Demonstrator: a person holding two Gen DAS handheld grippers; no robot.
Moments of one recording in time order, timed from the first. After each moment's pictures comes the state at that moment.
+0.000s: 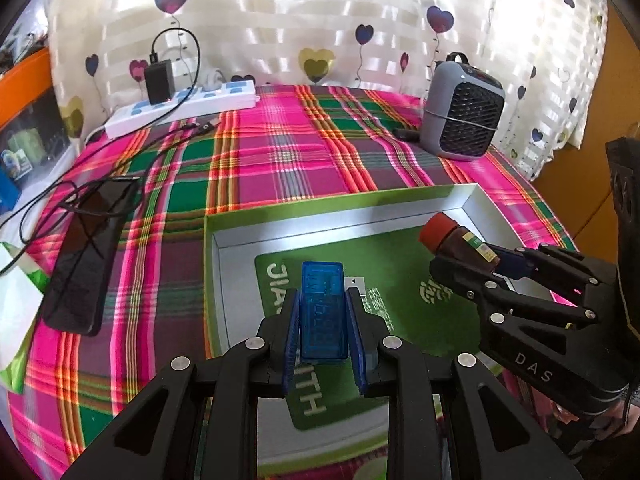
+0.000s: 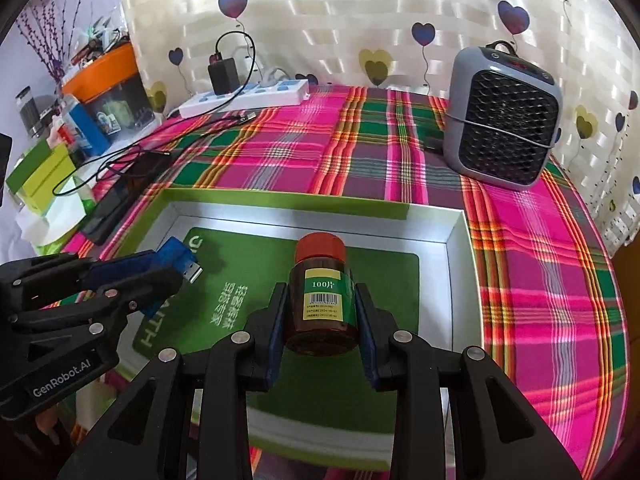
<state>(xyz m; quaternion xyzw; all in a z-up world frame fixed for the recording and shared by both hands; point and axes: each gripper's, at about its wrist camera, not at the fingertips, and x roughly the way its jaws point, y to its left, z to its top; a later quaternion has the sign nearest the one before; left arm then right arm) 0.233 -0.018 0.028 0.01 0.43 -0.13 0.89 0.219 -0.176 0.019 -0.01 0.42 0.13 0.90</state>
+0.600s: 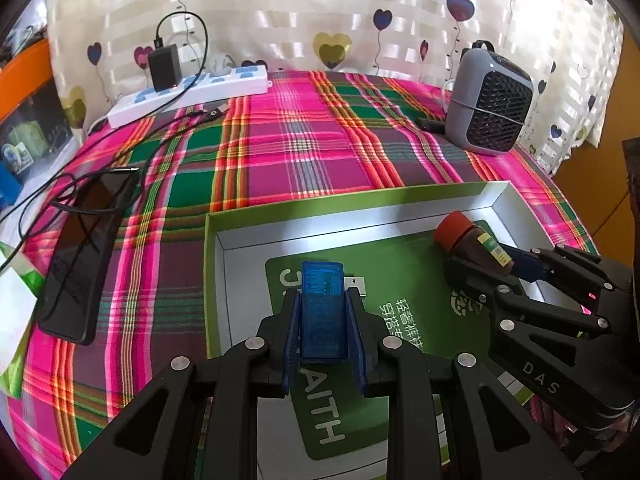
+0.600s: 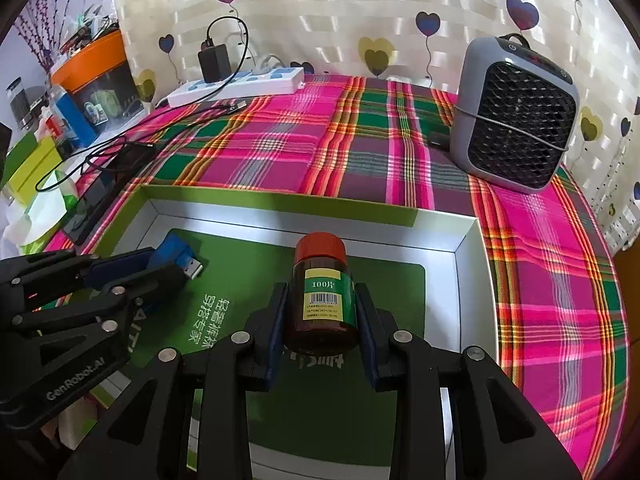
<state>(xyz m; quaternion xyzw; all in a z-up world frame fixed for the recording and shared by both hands) 0.253 -0.020 0.014 0.02 0.45 -0.11 0.89 0.238 -0.170 0.007 -0.02 0.44 0.12 0.89</state>
